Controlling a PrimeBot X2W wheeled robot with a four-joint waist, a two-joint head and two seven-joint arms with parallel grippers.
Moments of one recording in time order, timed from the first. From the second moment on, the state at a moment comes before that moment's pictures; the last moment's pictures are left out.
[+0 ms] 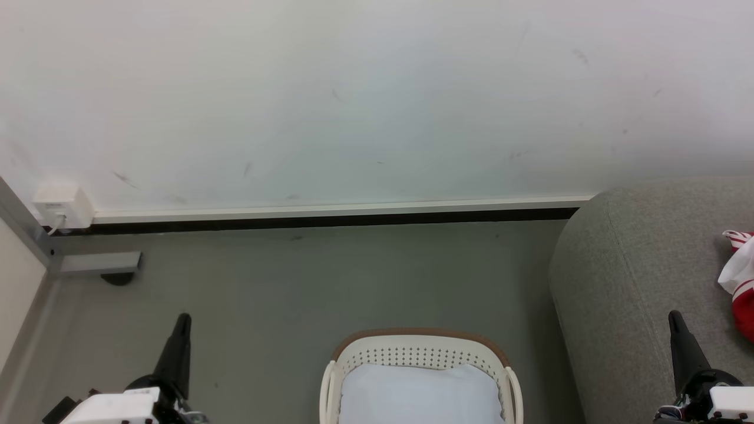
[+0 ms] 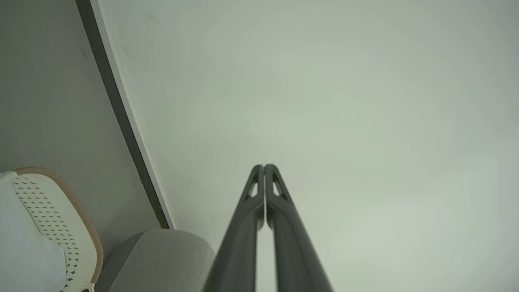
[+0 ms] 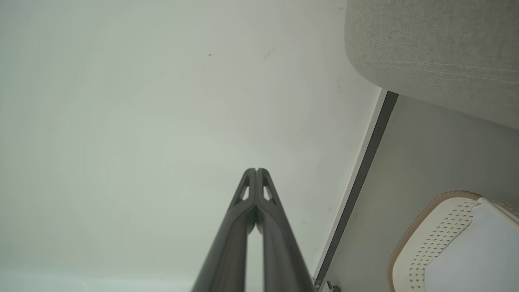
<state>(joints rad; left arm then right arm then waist) -0.11 0.05 0.12 0.25 -1.61 -0.13 0.11 -0.11 -0.05 -0.11 0.25 1.61 0.13 0.11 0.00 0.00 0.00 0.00</state>
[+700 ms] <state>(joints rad) -0.11 0.05 0.12 0.25 -1.61 -0.13 0.11 -0.11 -0.05 -0.11 0.25 1.61 0.13 0.11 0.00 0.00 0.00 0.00</state>
